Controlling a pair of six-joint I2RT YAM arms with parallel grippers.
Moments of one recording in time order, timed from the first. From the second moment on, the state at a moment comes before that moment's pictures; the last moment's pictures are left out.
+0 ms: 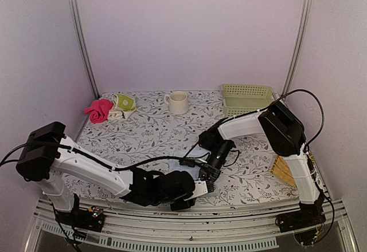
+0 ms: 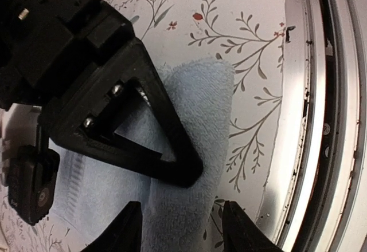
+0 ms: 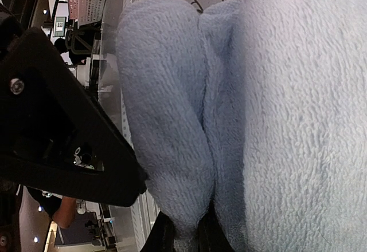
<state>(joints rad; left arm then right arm) -1.41 1.73 0.90 -0.03 -0.37 0.18 0.82 2.34 1.58 -1.16 -1.03 -0.63</state>
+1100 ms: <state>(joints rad) -1.08 2.05 1.27 -0.26 0.46 -0.07 0.58 1.26 1.15 -0.72 -0.69 -0.55</state>
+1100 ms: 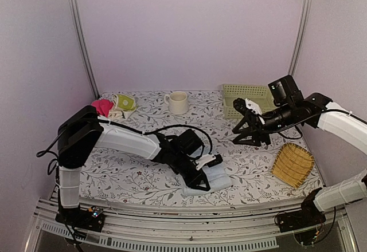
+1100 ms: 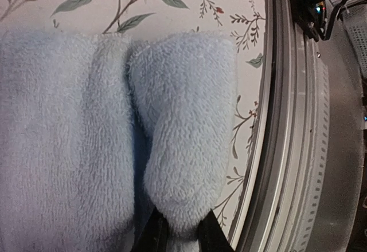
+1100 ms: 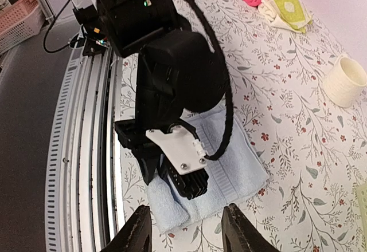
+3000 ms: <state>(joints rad) -1.29 1.44 0.67 0.03 0.00 -0.11 0.78 2.10 1.36 -0.89 -0.85 -0.71</state>
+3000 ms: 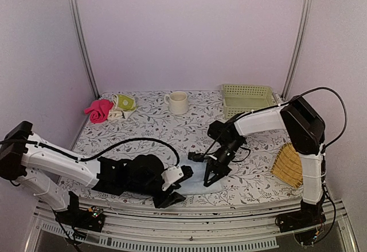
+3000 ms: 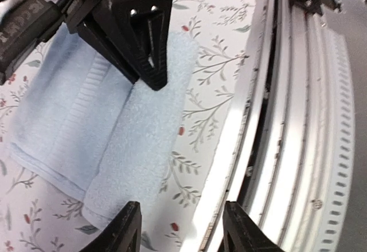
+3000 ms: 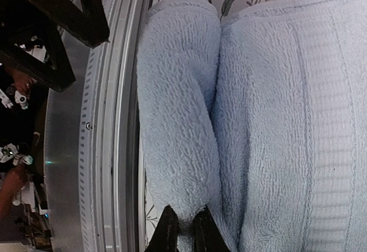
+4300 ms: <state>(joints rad) -1.36 1.86 1.07 -0.22 -0.35 0.29 0.65 2.16 1.48 -0.99 -0.83 -0.60</state>
